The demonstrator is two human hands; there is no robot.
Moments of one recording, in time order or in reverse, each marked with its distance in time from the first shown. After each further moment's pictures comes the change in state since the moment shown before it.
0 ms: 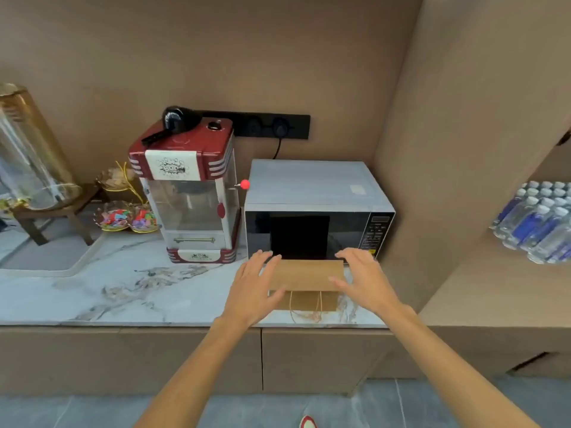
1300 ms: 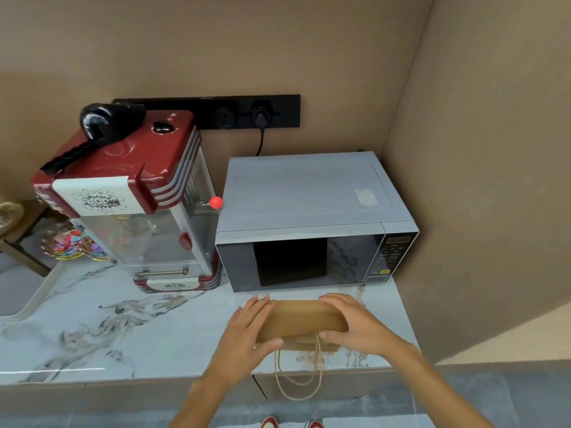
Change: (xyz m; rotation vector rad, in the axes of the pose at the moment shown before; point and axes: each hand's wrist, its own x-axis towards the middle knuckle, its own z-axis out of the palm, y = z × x) left_hand 0.067 -0.049 0.075 -0.158 -0.315 -0.047; right_hand 0.091 0.084 0.087 0.367 -0.494 0.051
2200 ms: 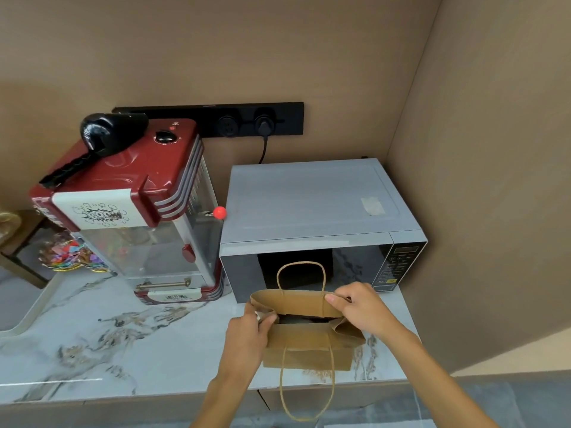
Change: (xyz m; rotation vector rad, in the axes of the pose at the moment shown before) left_hand 0.029 0.044 -0.048 -0.262 0.112 -0.543; right_hand 0.030 -0.042 -0.037 0.053 0.225 0.054
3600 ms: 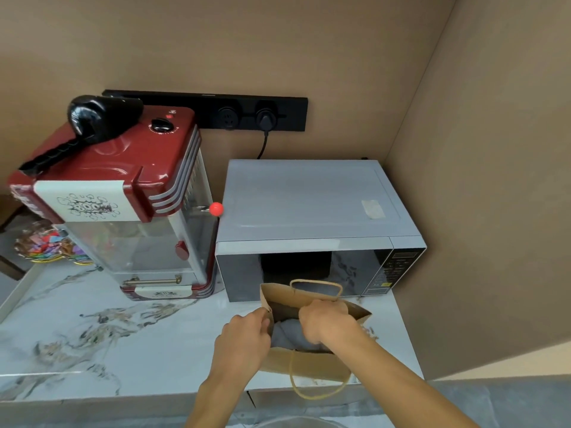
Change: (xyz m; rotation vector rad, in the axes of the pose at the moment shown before) left_hand -0.006 0.008 -0.013 0.262 -0.086 0.123; right_hand 0.015 -0.090 0.032 -0.779 -0.561 0.194
